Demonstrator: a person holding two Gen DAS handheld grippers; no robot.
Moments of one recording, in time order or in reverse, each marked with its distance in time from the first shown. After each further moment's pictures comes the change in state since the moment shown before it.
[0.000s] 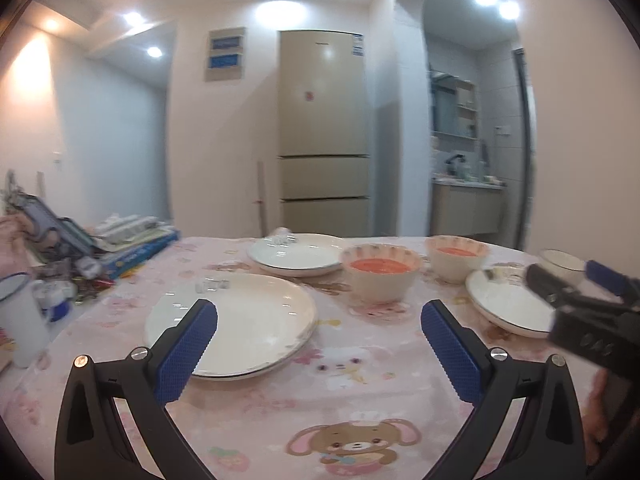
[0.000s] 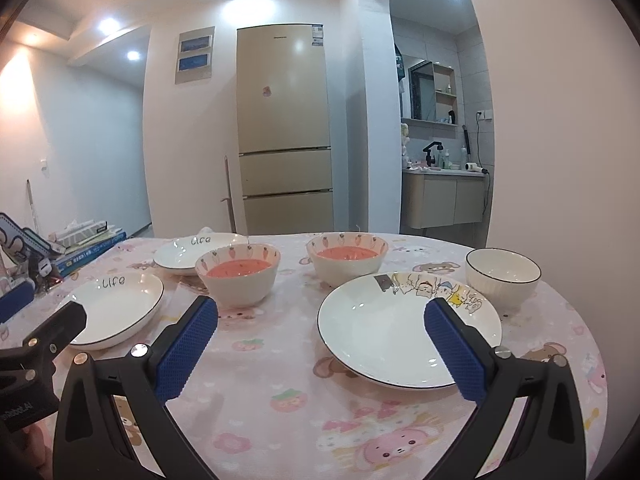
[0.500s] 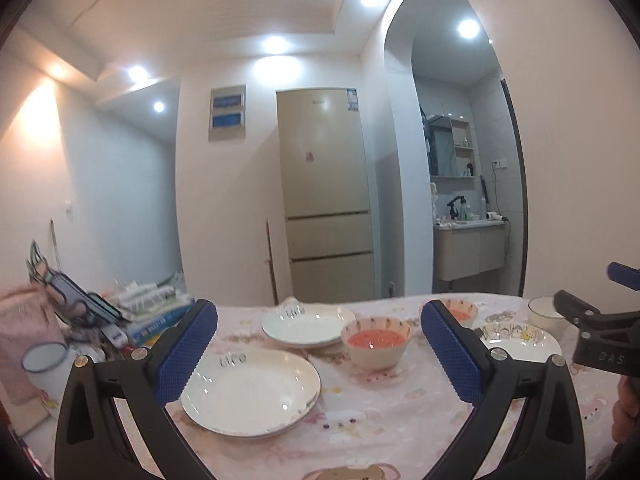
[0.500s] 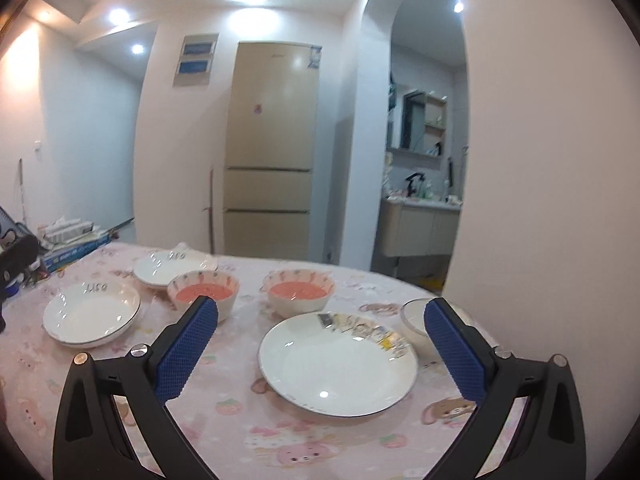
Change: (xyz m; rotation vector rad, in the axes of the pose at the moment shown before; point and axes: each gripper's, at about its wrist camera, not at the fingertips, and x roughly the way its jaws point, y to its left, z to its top) left arm -0.059 -0.013 0.065 0.054 -0.192 -0.022; right arm -0.058 -0.034 0.047 -0.104 -0.075 -0.092
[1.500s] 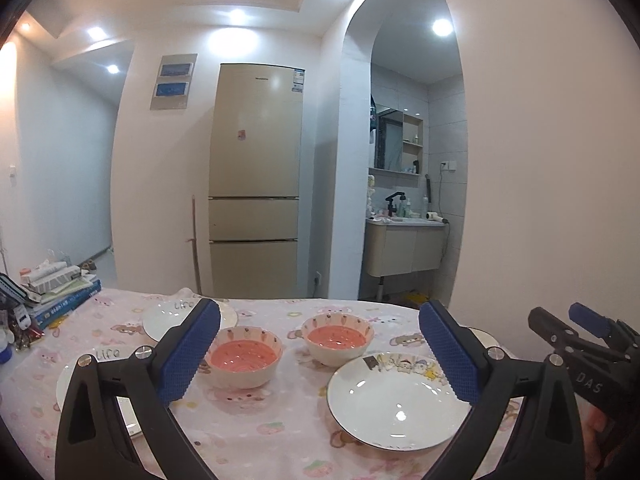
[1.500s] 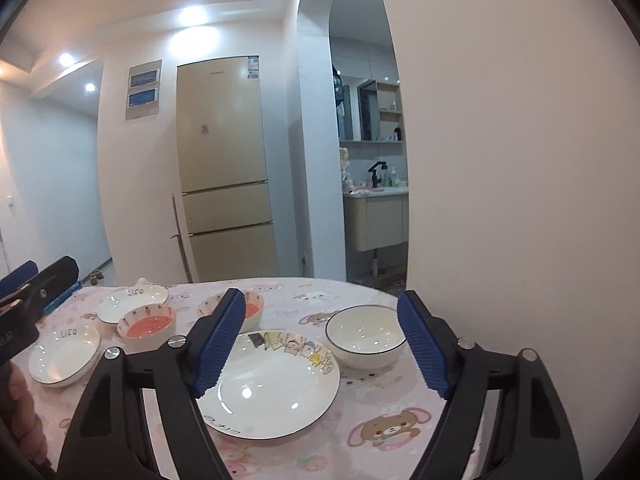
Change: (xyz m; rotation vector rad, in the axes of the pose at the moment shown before) left arm 0.065 -0.111 0.028 -0.092 0.087 -0.220; right arm 0.022 -0.114 0.011 0.182 0.025 -0.042
